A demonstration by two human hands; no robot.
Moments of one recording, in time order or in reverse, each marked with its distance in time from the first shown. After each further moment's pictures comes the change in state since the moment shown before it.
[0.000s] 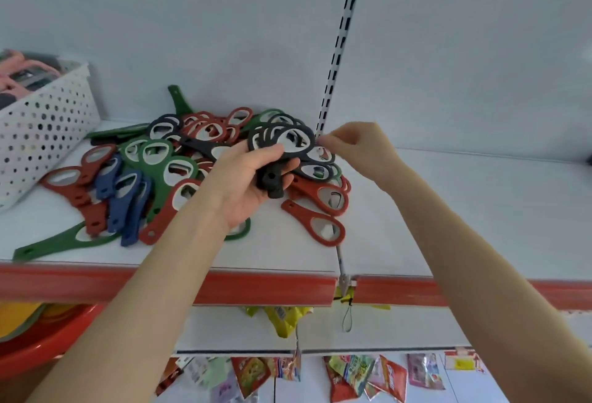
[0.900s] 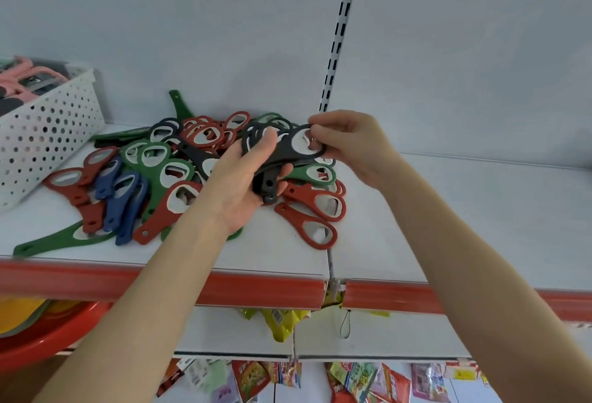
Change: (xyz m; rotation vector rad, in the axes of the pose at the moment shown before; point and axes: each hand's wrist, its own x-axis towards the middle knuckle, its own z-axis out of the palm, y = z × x) left_hand -0.002 -0.006 0.006 0.068 0.024 0.072; right_hand -0.003 -0.014 -0.008 0.646 -0.153 -0.041
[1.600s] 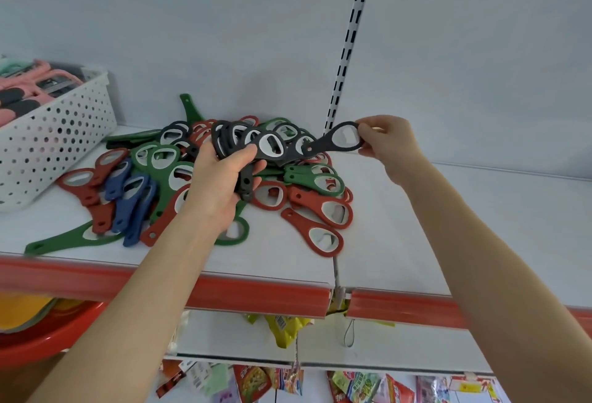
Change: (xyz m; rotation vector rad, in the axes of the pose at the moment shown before) left_hand 0.012 0.000 -0.023 0.033 0.291 0.150; right_hand 0.031 0.019 -0.035 -0.242 0.301 0.062
